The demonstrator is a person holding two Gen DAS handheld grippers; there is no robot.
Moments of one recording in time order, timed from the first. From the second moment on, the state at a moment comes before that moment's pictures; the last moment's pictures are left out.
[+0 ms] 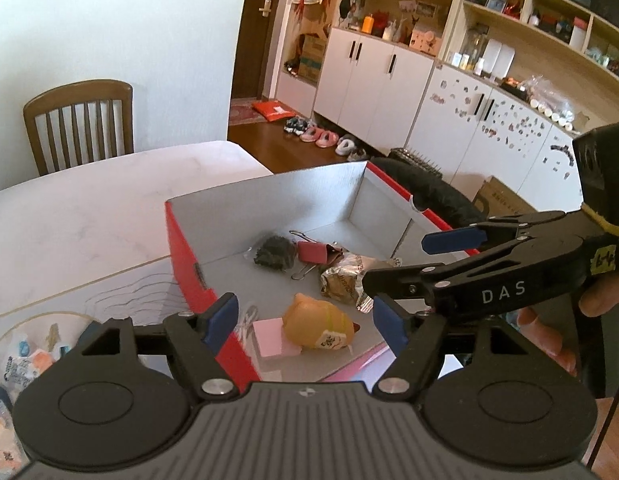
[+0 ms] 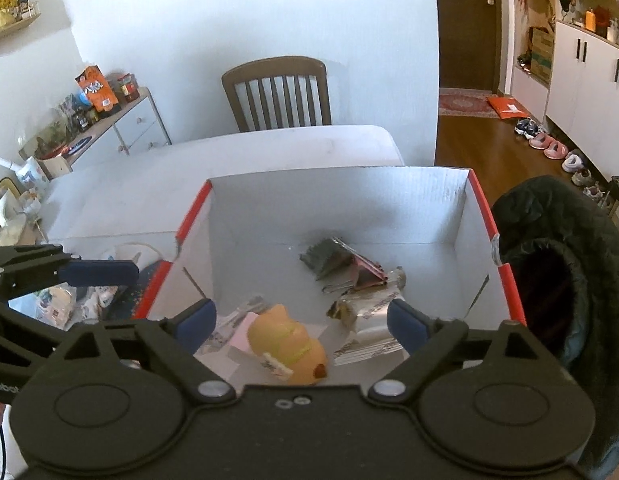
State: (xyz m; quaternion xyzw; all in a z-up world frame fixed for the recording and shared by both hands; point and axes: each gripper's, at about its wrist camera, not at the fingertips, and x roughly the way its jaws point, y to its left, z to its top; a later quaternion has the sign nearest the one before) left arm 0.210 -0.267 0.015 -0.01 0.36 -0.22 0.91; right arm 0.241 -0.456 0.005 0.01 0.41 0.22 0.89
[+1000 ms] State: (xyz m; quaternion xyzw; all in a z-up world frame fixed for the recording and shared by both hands) left arm 0.139 -0.058 0.006 -0.05 0.35 -0.15 0.92; right arm 0.173 -0.289 0.025 -0.01 0.39 0.24 0.89
